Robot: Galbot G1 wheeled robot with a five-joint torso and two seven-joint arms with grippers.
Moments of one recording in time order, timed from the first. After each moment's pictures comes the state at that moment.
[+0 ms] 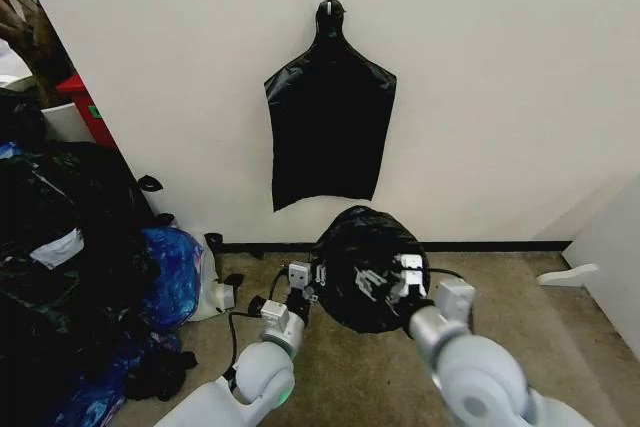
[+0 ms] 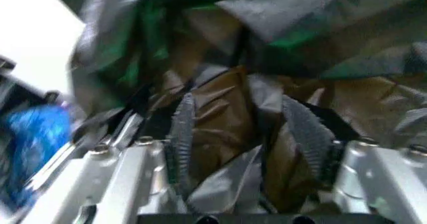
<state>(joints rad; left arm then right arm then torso) 1.08 -1.09 0.20 -1.81 -0.42 -0.18 -0.34 -1.12 1.01 -0.04 2.27 1.13 -0.35 0.88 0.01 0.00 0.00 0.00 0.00</state>
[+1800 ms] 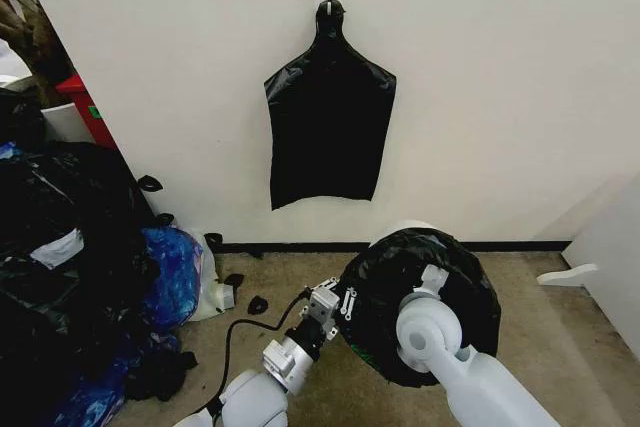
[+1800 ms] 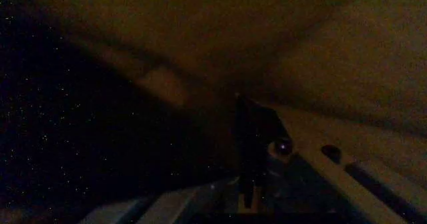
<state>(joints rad) 1.16 -1.00 0.26 -2.00 -0.25 -0.26 -0.20 -1.06 1.13 0.02 1.97 0.97 -0.30 0.95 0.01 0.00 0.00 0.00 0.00</state>
